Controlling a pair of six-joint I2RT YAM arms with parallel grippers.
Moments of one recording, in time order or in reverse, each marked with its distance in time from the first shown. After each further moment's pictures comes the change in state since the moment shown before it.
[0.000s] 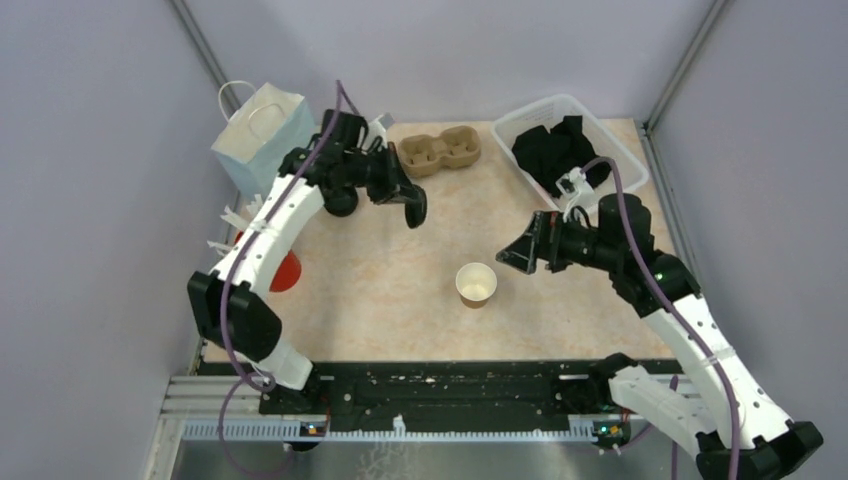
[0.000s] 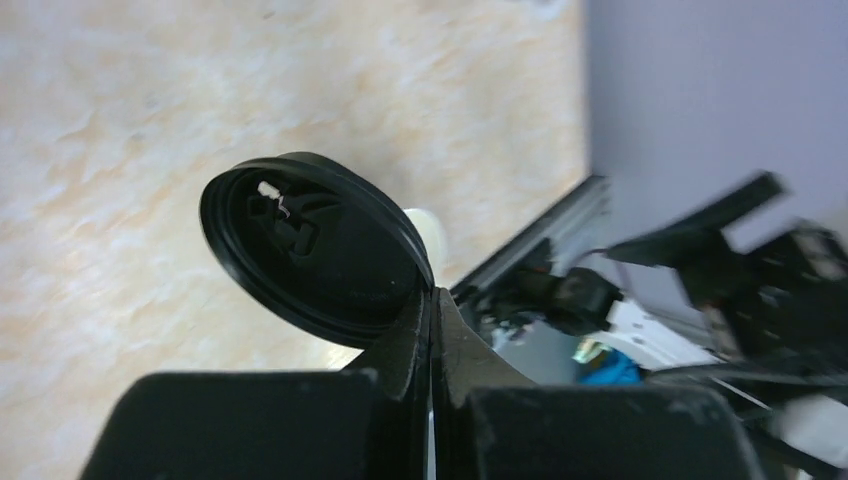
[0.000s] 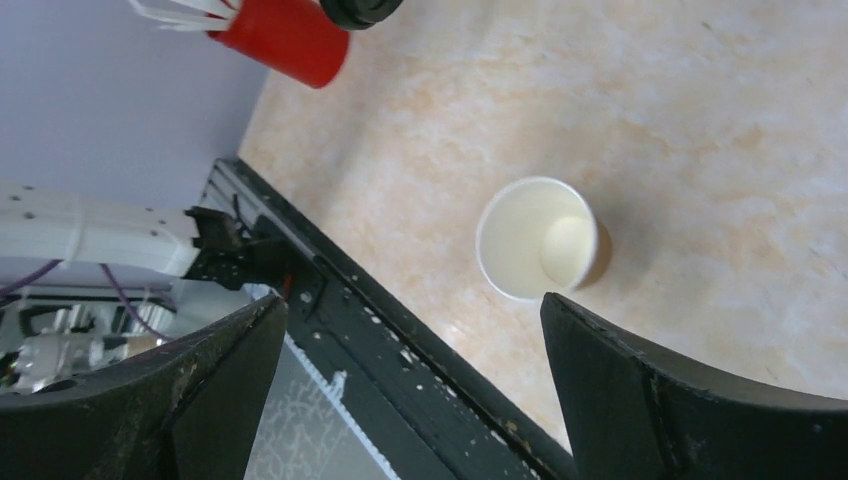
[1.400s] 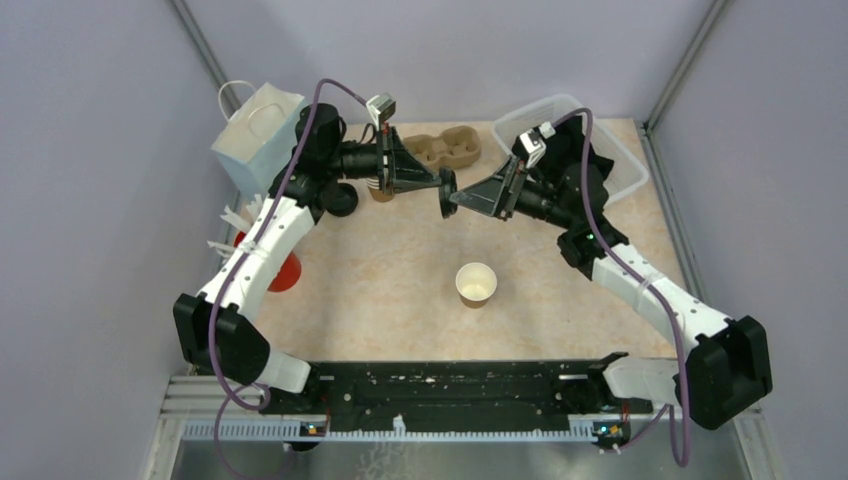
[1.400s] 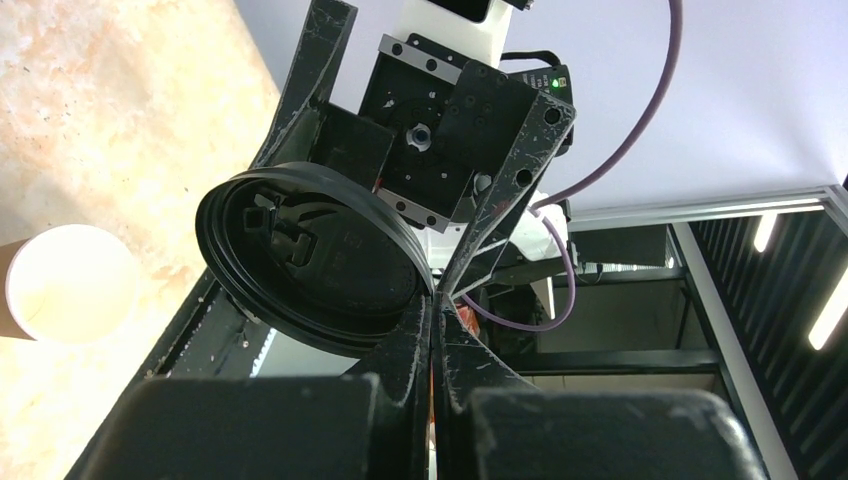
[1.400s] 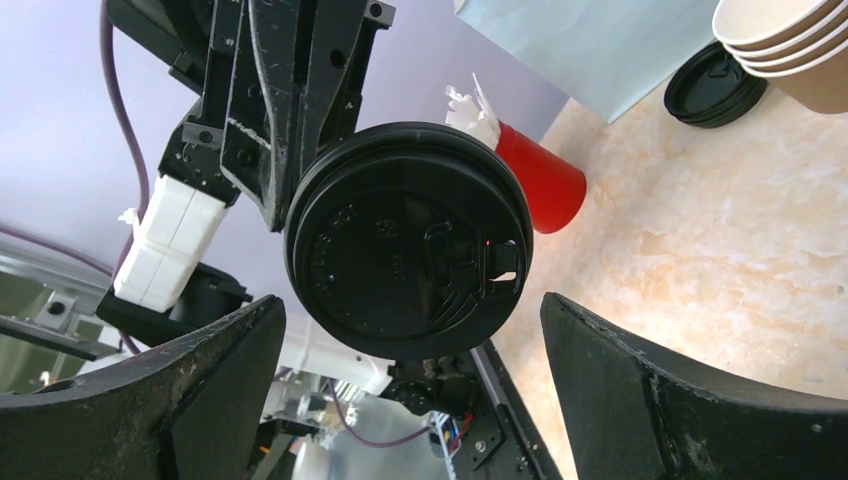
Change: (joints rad) left arm 0.048 -0.160 -0.189 0.698 0.564 -0.597; right arm 0.079 0.378 -0.043 1.013 -0.208 0.539
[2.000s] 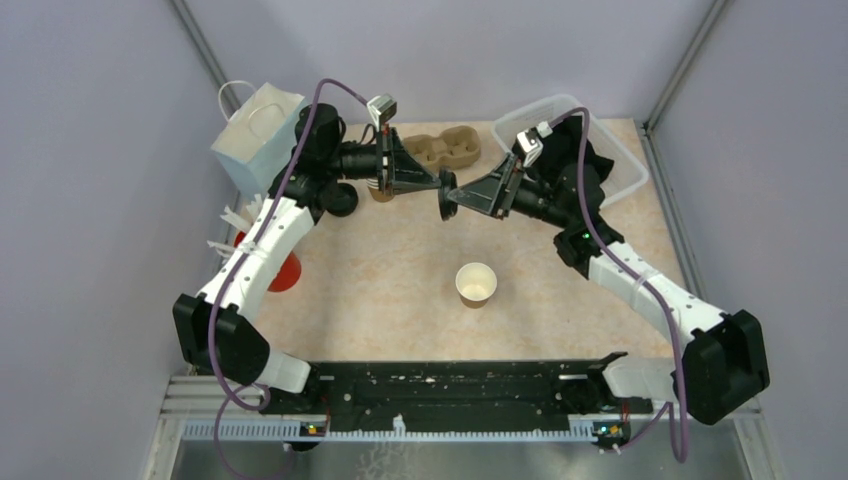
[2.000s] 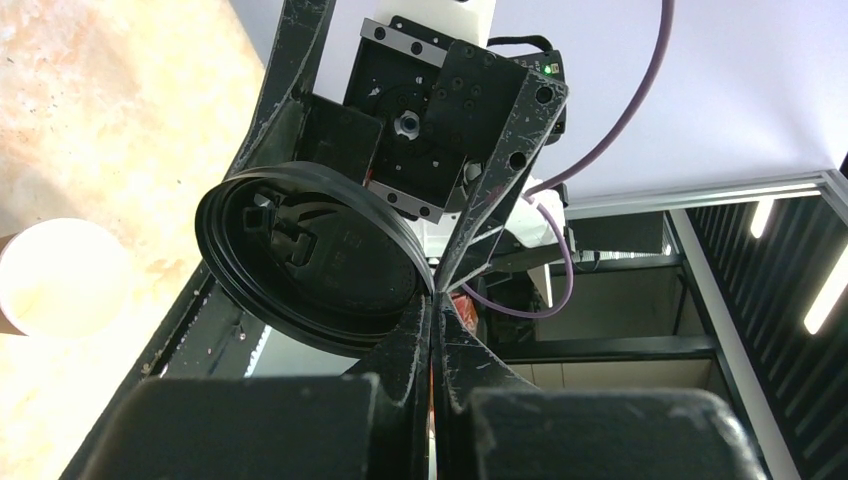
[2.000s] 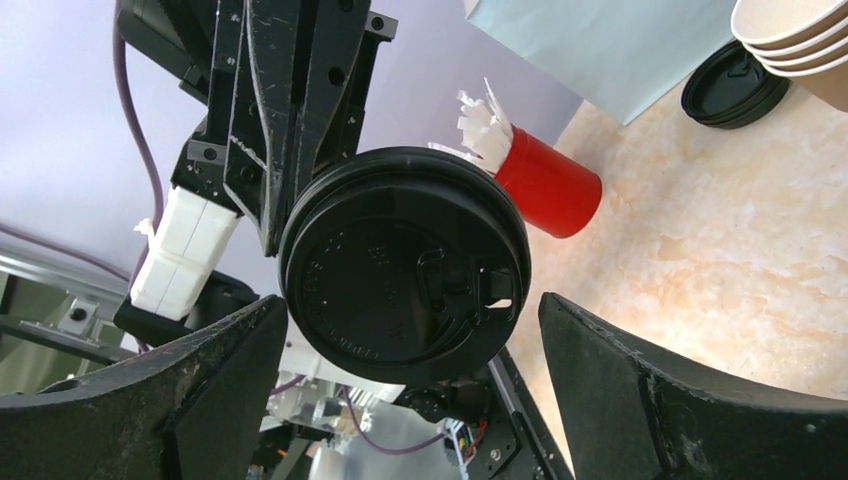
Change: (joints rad) left arm 0.000 -0.003 -0.002 0.005 0.026 0.000; right arm 0.013 0.027 0.000 0.053 0.007 0.048
